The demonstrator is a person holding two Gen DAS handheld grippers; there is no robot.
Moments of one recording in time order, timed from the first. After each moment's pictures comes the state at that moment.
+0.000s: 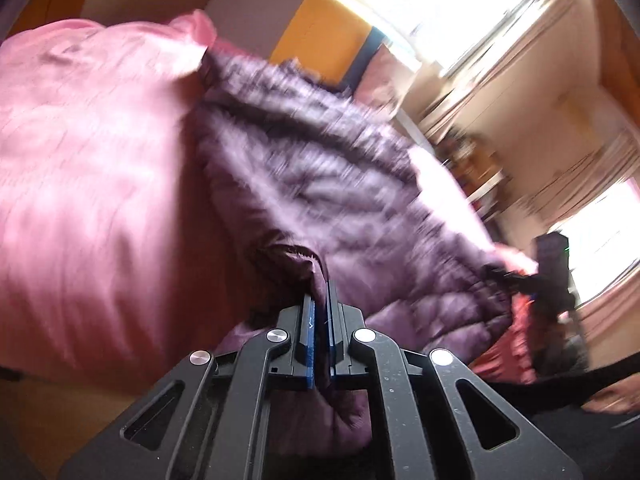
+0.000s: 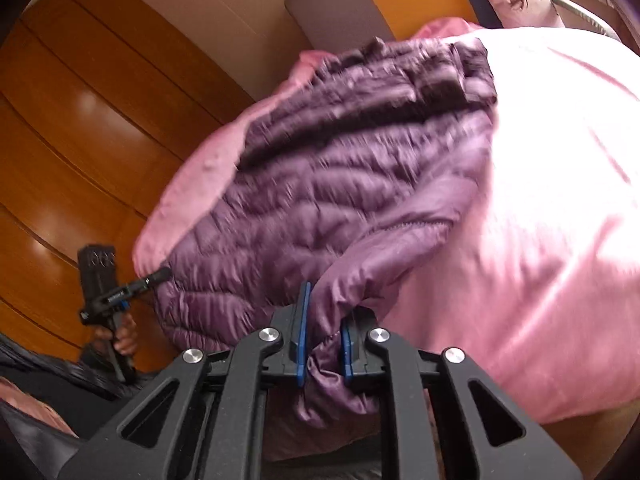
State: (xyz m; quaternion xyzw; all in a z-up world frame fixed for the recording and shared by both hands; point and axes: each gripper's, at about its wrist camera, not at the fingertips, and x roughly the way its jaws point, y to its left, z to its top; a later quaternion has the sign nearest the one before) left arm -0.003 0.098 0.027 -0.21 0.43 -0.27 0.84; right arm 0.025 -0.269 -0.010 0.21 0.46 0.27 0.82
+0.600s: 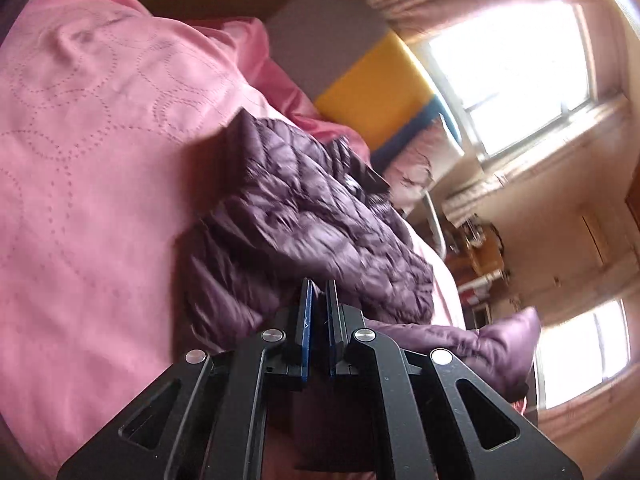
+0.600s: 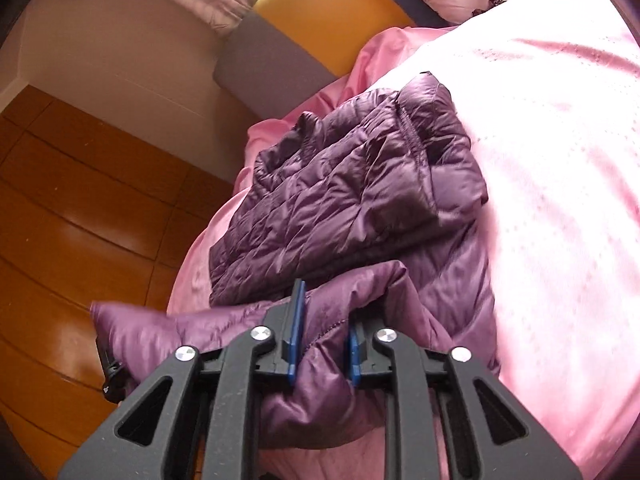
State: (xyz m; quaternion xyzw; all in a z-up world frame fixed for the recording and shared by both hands) left arm 0.164 0.121 0.036 -0.34 0.42 -0.17 0.82; right arm 0.189 -0.317 -0.016 0.36 0.44 0.18 0.80
